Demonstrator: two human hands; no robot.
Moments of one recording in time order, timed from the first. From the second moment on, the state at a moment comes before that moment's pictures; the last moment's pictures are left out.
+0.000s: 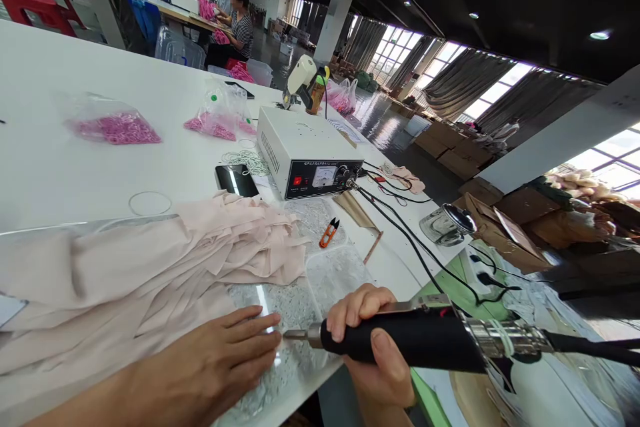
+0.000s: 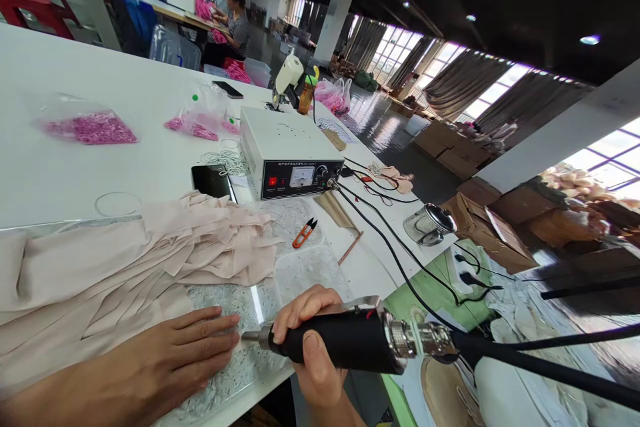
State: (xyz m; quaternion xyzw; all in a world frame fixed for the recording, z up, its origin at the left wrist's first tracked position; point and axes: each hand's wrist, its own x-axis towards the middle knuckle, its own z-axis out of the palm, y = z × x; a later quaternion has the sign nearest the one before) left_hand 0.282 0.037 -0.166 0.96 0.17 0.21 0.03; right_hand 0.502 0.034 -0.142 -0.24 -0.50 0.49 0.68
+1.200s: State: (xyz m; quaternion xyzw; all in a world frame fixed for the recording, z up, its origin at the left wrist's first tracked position) left_hand 0.281 0.035 -0.173 0.96 0.17 0.23 0.05; right_hand 0.505 0.026 -0.144 -0.25 -0.49 0.49 0.68
